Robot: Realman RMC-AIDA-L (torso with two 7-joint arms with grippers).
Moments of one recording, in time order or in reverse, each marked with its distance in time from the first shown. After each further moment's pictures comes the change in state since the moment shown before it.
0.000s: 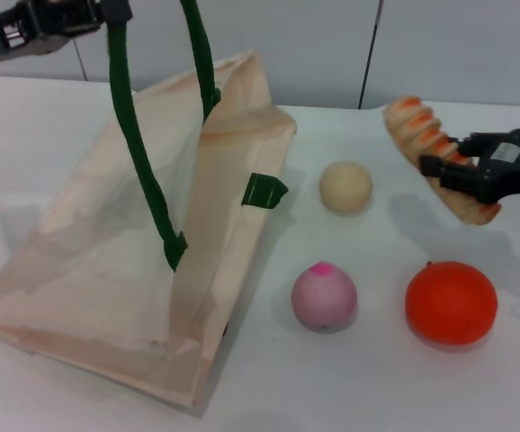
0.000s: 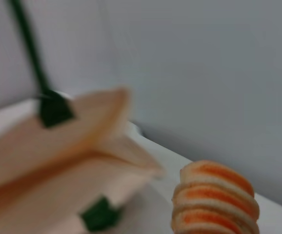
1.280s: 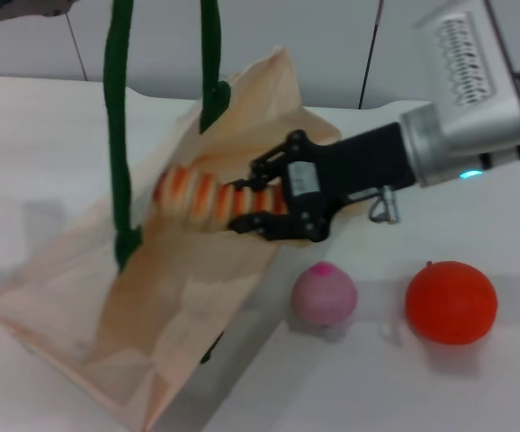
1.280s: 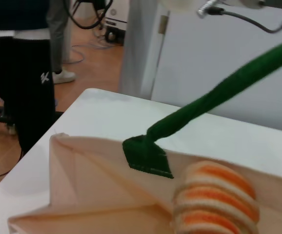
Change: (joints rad) left arm -0.064 0.033 -0.011 0.000 -0.016 -0.108 -0.097; right arm 0.238 0.017 0.014 -0.428 -0.392 0.067 -0.253
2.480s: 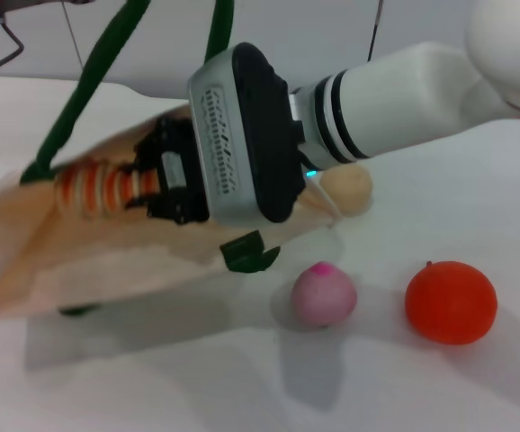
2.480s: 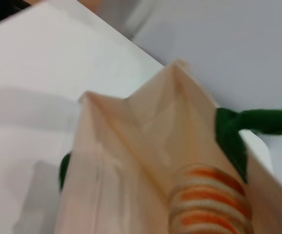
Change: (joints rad) left arm -0.047 -0.018 0.002 -0.009 -0.010 -0.030 -0.042; right arm -0.328 -0.011 0.221 -1.229 -1.030 0.813 0.612
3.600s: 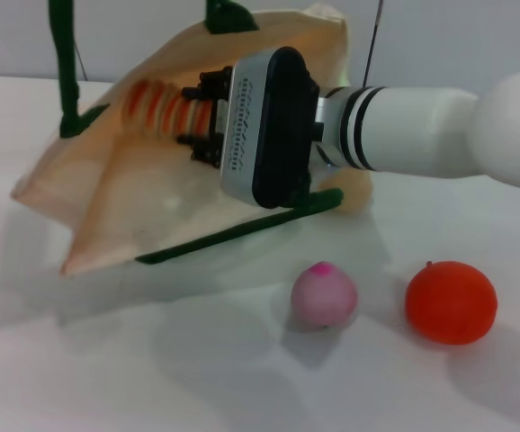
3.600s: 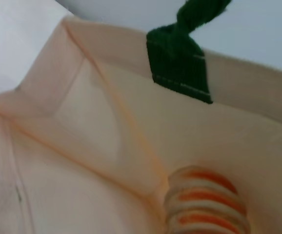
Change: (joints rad) left arm 0.065 0.016 -0.028 0.002 -0.179 -0.098 -0.025; right arm -0.105 0.007 -0.133 0.002 -0.075 0.453 0.146
